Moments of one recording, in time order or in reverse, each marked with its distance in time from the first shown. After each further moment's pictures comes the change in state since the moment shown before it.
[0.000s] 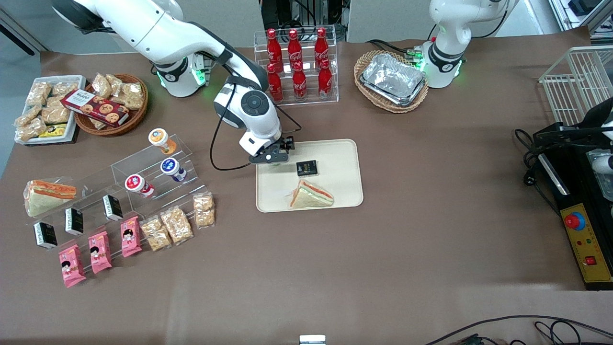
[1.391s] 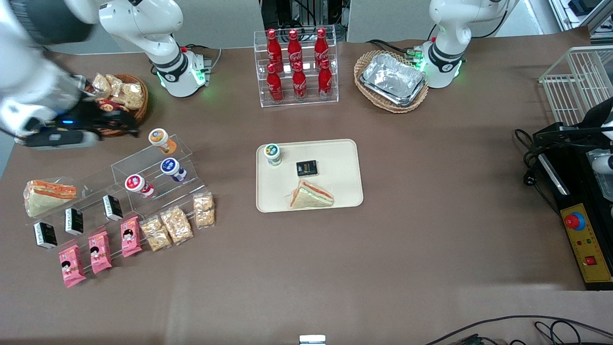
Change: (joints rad) arm -0.064 -0.639 -0.667 0.299 0.416 -0.827 -0.961
